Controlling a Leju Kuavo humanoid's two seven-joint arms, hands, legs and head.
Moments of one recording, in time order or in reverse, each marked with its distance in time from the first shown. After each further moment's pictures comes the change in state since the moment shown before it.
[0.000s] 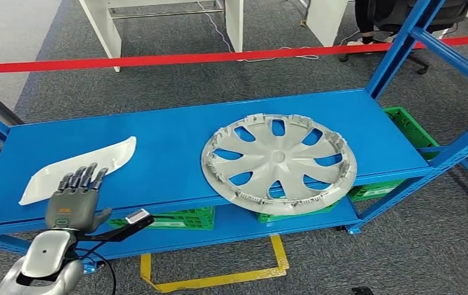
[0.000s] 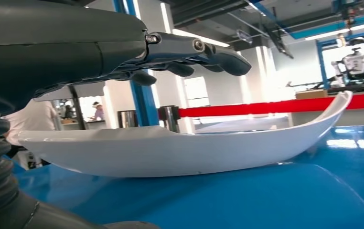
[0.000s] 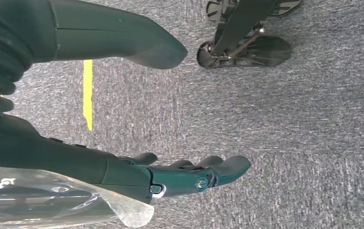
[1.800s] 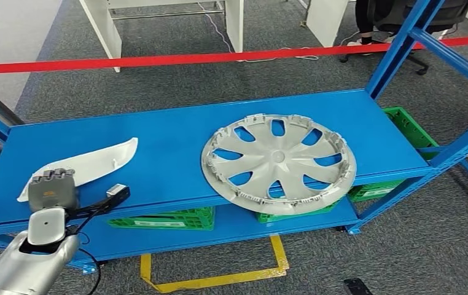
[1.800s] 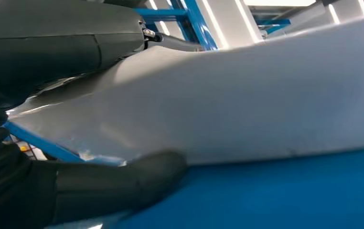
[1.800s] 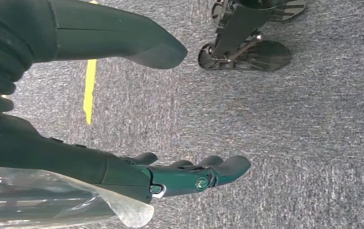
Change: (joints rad) left arm -0.220 0.072 -0.017 0.303 -0.024 -0.130 0.344; right arm -0.050 0.000 0.059 -0.001 0.020 0.025 0.057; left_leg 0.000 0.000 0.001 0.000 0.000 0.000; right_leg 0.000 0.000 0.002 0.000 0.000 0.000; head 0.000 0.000
